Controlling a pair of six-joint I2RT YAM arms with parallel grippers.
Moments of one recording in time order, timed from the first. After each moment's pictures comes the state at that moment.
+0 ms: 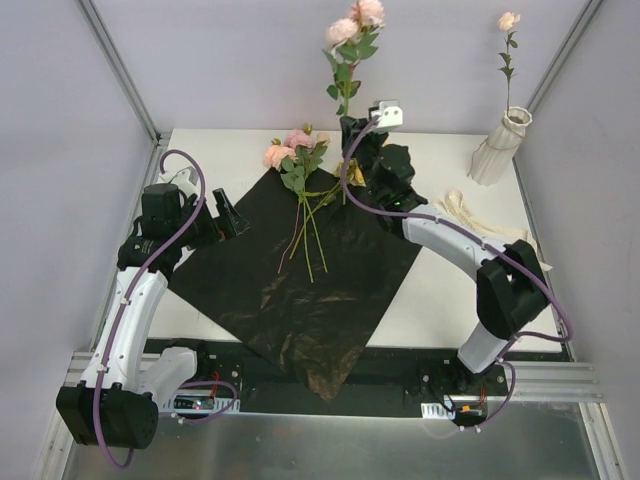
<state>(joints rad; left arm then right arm) -0.04 0.95 0.93 -0.64 0.33 -0.44 0.67 1.70 1.27 0.64 0.31 0.14</state>
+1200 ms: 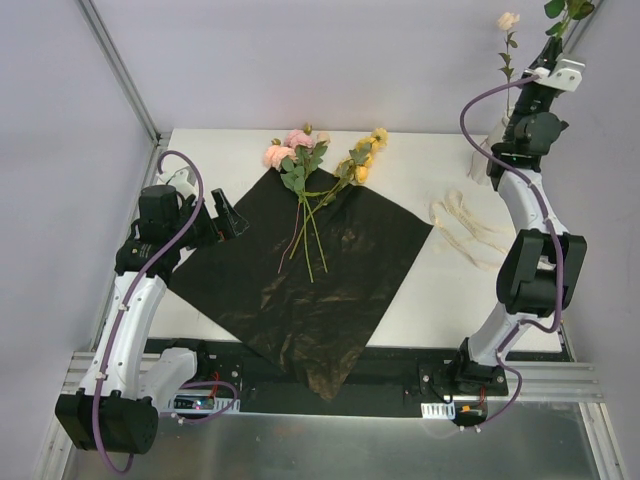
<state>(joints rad) -0.04 0.92 0.93 -0.64 0.33 -0.44 -0.09 1.75 1.49 1.05 0.21 -0.15</state>
